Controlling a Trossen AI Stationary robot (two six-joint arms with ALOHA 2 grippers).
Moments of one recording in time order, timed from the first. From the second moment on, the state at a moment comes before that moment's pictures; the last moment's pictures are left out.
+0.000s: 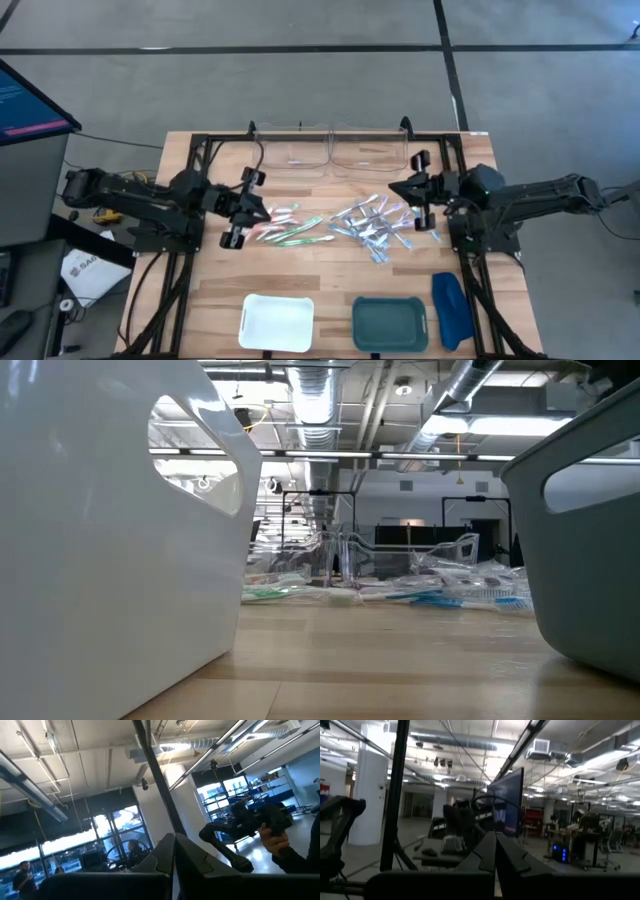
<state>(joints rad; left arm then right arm) -0.01 1.05 0.56 1.03 0.41 0.17 0.03 0.77 0.50 0.63 0.00 -0.11</state>
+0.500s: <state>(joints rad) 0.08 1.05 0.67 0.68 0.41 0.14 0.00 0.82 0.51 0.60 0.00 -0.15</state>
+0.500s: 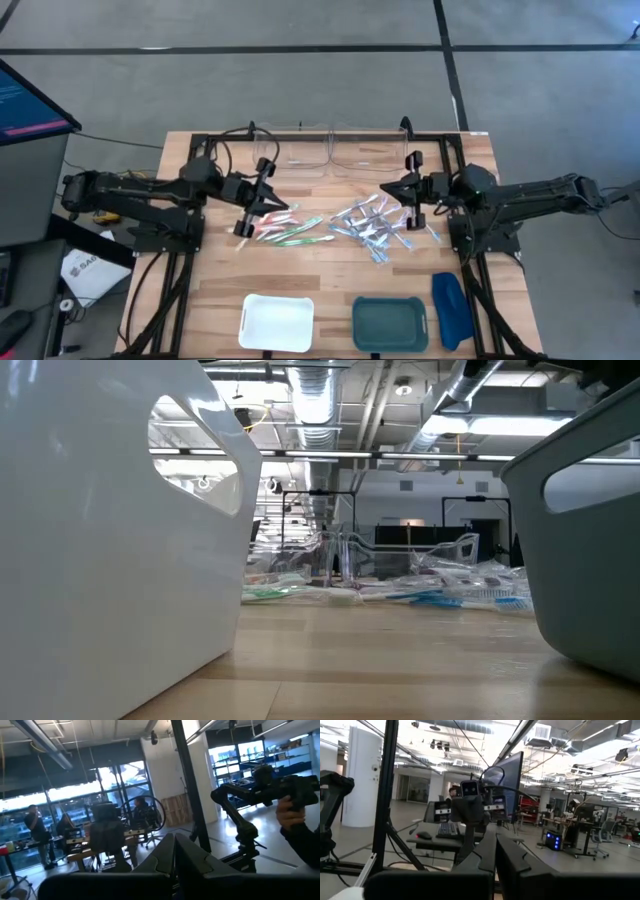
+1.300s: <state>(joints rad) 0.08 1.05 0.67 0.67 0.38 0.12 -0.01 0.82 0.51 0.58 0.00 -0.15</state>
